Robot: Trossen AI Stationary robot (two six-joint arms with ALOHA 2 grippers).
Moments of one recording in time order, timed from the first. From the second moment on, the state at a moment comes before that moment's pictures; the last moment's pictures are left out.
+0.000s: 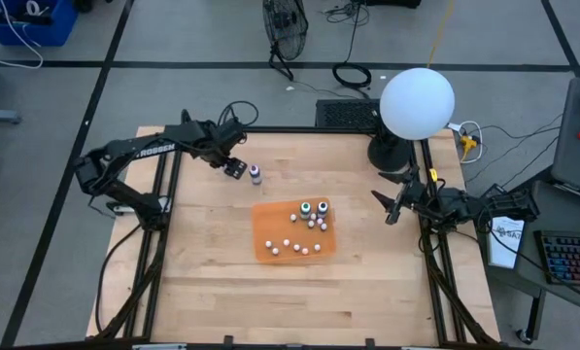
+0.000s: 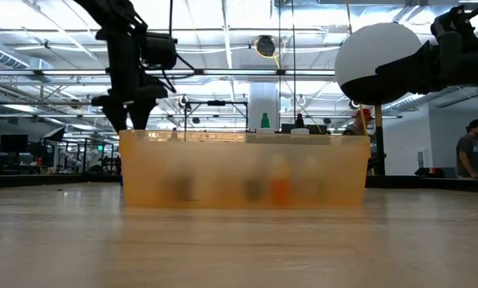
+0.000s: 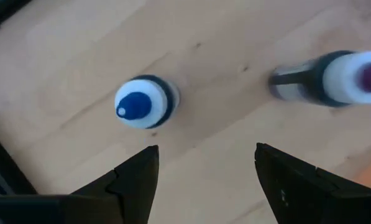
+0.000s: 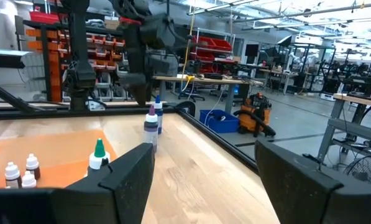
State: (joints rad) left arm 0.58 1.47 1.07 -0.95 -0.10 -0.43; right arm 0.12 0.01 0.03 0.07 0.57 -0.13
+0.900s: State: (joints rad) left arm 0.68 1.58 1.07 -0.87 -0.16 -0.33; right arm 0.12 0.01 0.03 0.07 0.57 -0.14
